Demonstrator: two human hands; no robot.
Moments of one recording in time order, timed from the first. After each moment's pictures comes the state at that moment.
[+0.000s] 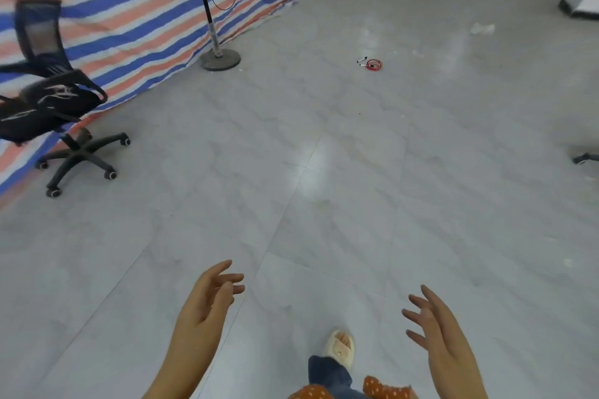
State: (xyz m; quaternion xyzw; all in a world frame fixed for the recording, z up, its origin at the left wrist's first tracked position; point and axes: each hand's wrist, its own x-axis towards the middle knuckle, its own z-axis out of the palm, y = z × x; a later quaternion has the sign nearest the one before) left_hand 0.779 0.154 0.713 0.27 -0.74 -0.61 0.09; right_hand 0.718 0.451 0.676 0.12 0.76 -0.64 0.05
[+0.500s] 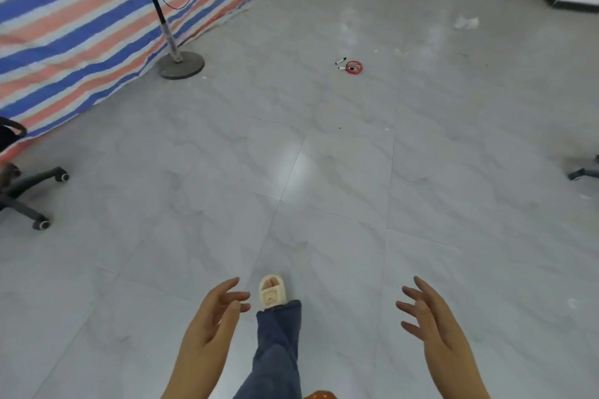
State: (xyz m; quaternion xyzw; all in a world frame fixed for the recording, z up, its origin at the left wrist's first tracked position) left_hand 0.463 0.157 0.688 0.26 -0.76 -0.60 0.02; right_hand 0.404 0.447 0.678 0.12 0.77 -0.62 0.07
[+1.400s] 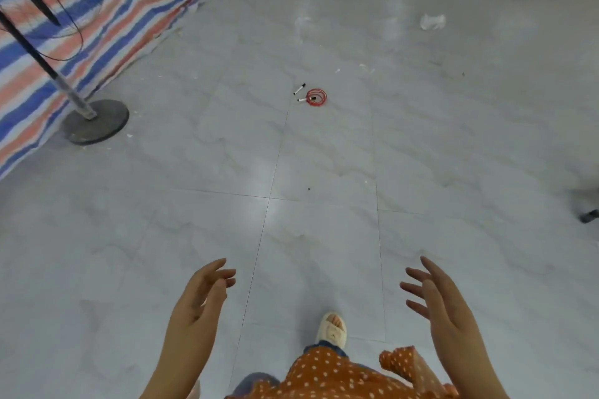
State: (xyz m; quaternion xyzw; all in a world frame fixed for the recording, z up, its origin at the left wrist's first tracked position) left_hand -0.180 0.133 0.708 0.20 -0.78 -0.59 0.02; right_hand -0.193 0.434 0.693 0.17 0.79 -0.58 0.02
